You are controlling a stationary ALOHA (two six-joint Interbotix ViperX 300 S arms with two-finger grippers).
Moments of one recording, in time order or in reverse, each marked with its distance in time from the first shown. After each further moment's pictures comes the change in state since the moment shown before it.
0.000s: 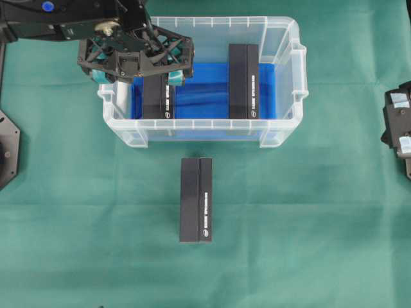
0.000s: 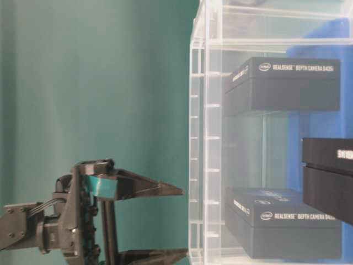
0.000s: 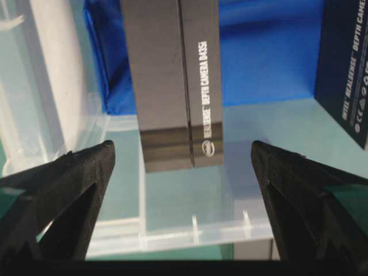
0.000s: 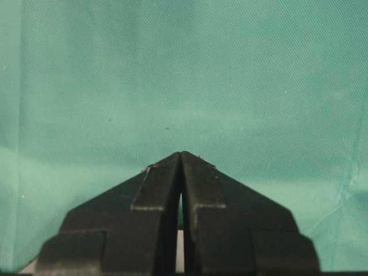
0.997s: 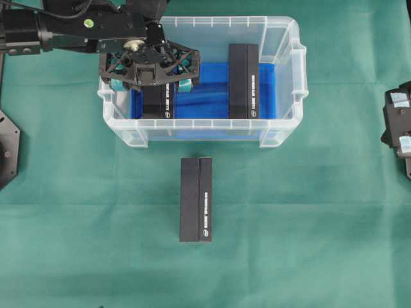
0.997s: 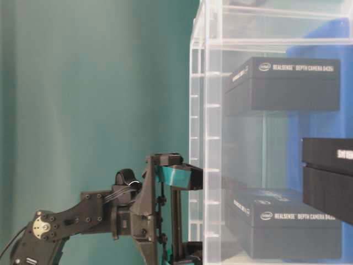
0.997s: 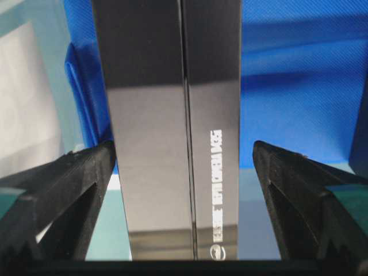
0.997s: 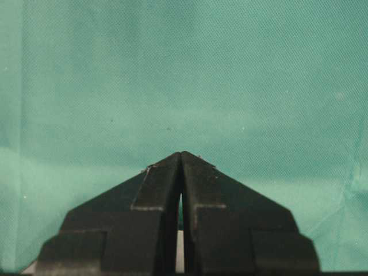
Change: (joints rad) left arm 0.035 0.107 0.109 0.005 -0.175 0.000; right arm 0.000 0.000 0.002 0.005 -0.002 0.003
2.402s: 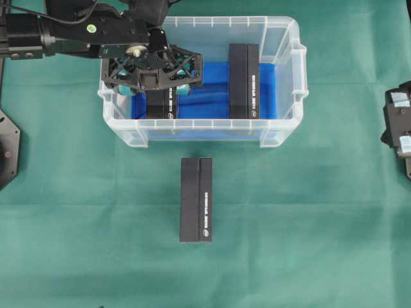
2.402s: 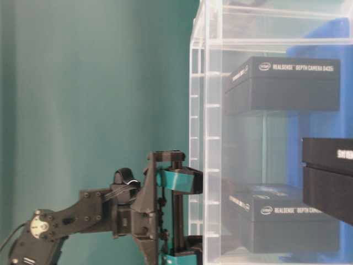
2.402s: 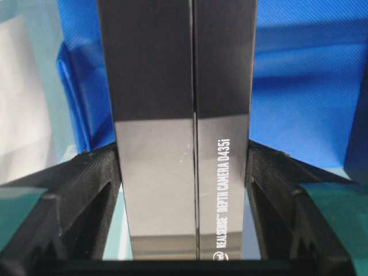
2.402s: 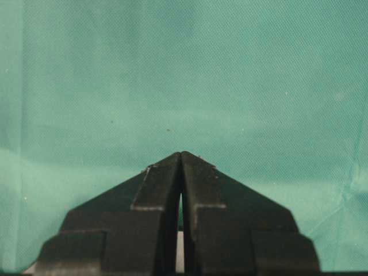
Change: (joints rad) left arm -0.025 0.000 -0.017 -0.020 0.012 -0.032; right arm 0.000 0.000 -0.005 0.002 0.002 0.000
